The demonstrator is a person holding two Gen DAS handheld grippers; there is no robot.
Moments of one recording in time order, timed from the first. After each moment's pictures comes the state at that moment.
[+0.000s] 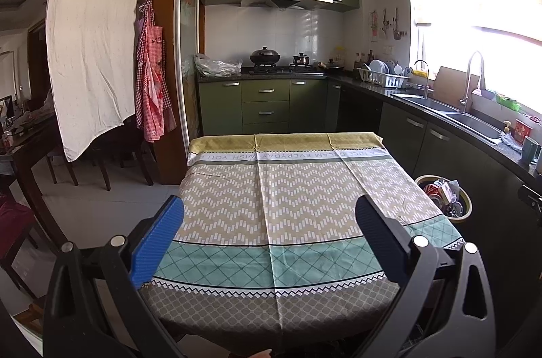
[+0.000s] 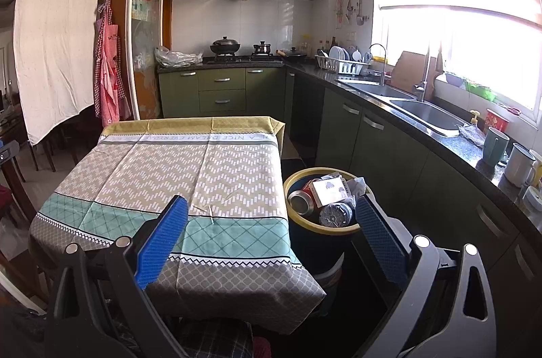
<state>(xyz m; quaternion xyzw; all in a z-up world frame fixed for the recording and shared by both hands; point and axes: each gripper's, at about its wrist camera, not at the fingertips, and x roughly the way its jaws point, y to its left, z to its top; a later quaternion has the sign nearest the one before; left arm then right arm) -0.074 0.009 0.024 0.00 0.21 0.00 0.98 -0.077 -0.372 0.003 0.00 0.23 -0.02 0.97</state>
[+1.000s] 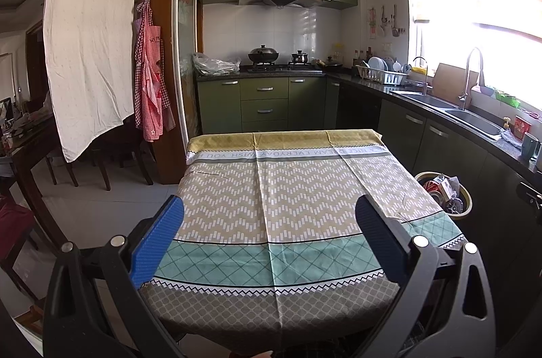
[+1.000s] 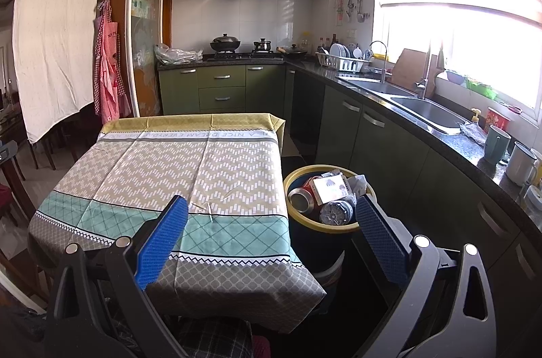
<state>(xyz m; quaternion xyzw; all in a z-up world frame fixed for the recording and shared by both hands) -0.070 0.011 0.022 0.01 0.21 0.00 0.98 -0.072 -0.372 -0.002 0.00 0.23 -0.02 0.97</state>
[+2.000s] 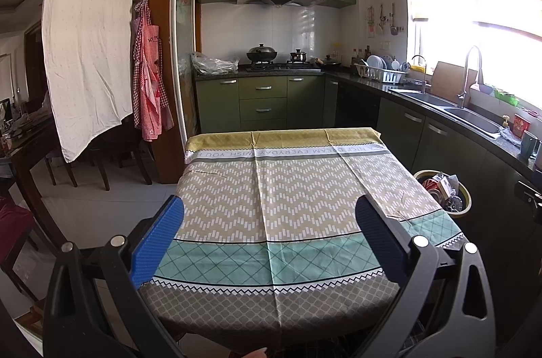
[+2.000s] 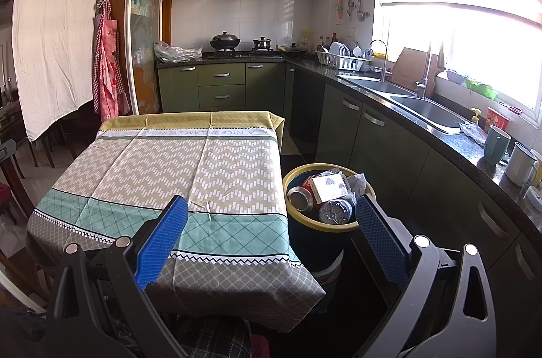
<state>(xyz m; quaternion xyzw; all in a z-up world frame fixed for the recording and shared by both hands) -0.070 0.010 0.021 0.01 0.21 -0.01 0.98 -0.070 -0.370 -0.004 0.00 0.24 -0.02 0.97</state>
